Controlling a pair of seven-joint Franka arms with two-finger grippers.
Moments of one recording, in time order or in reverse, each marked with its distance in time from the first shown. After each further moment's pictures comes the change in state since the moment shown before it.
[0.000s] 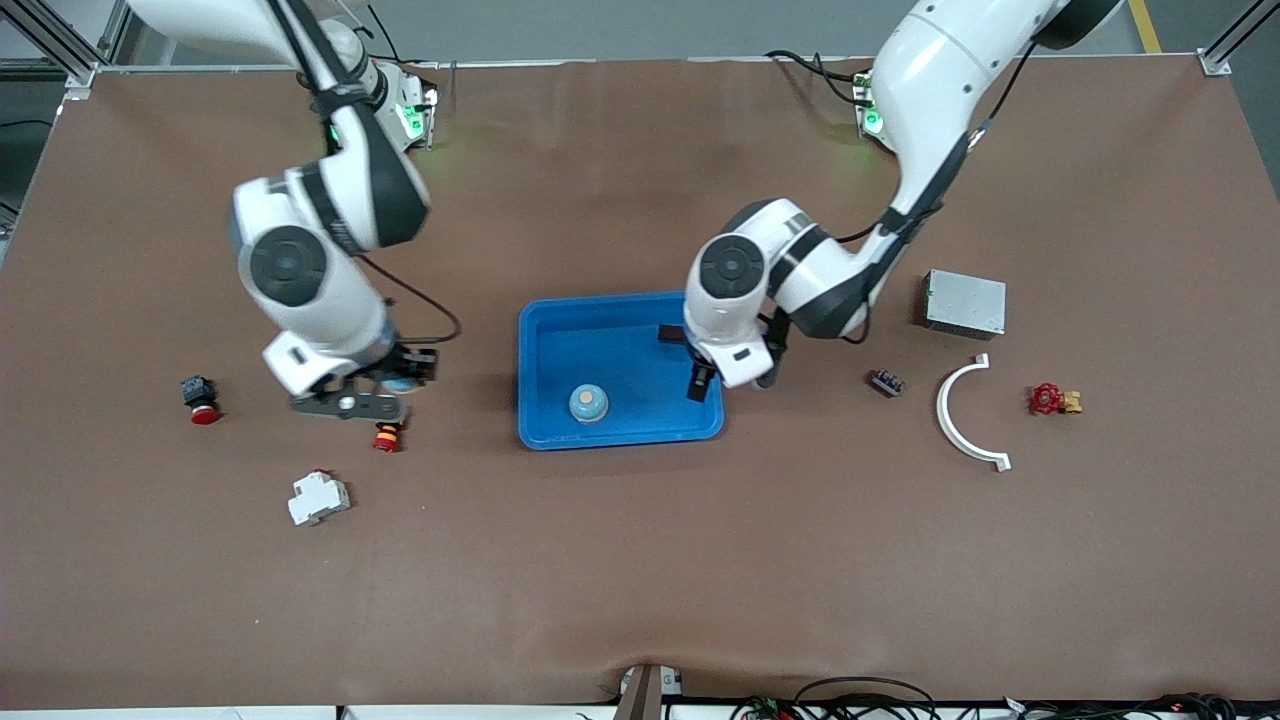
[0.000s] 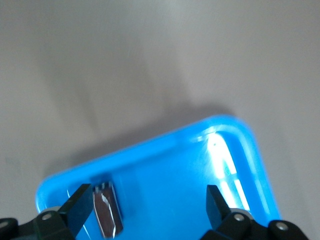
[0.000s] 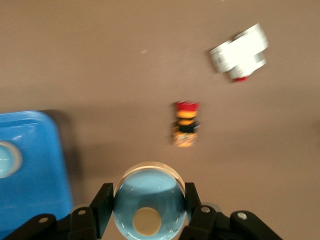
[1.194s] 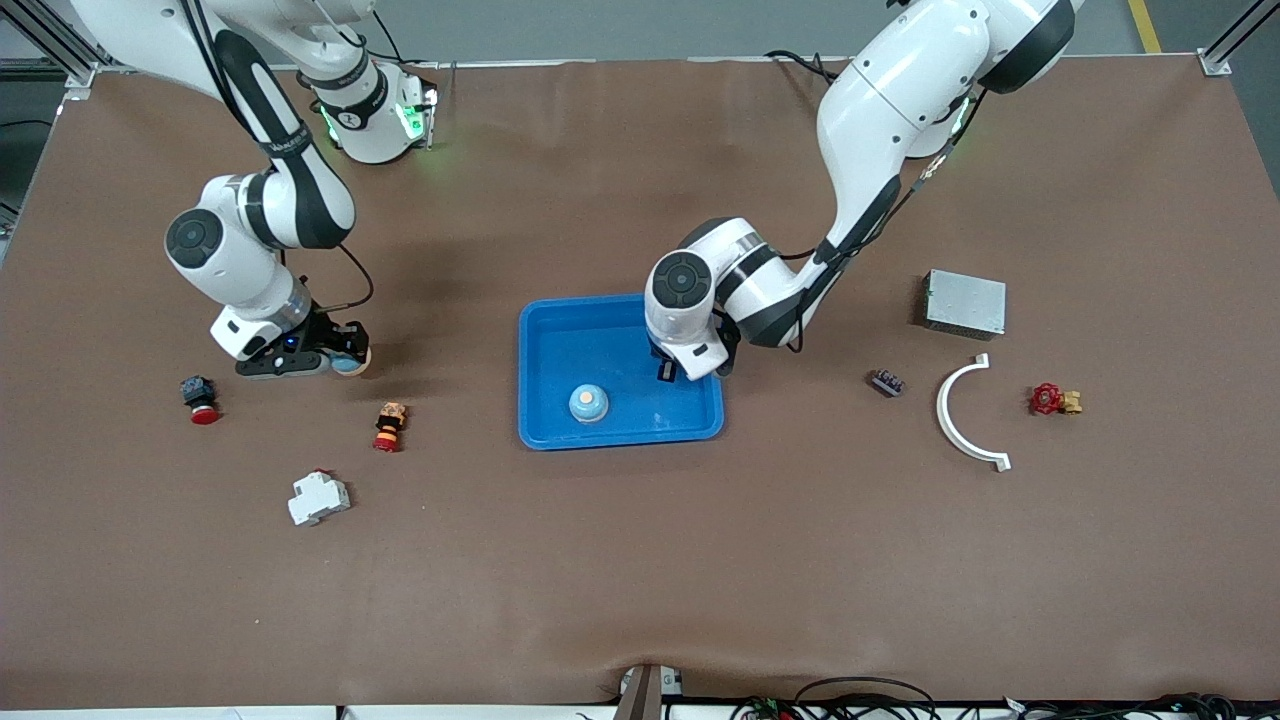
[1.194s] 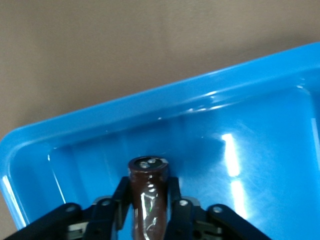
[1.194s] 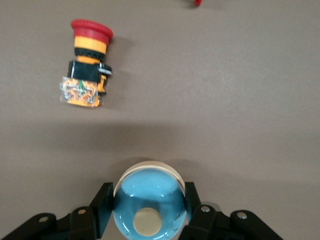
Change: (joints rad) left arm -0.067 0.130 0.014 0.043 0.000 0.071 -0.124; right arm -0.251 -0.068 0.005 -0.638 0.166 0.695 -0.441
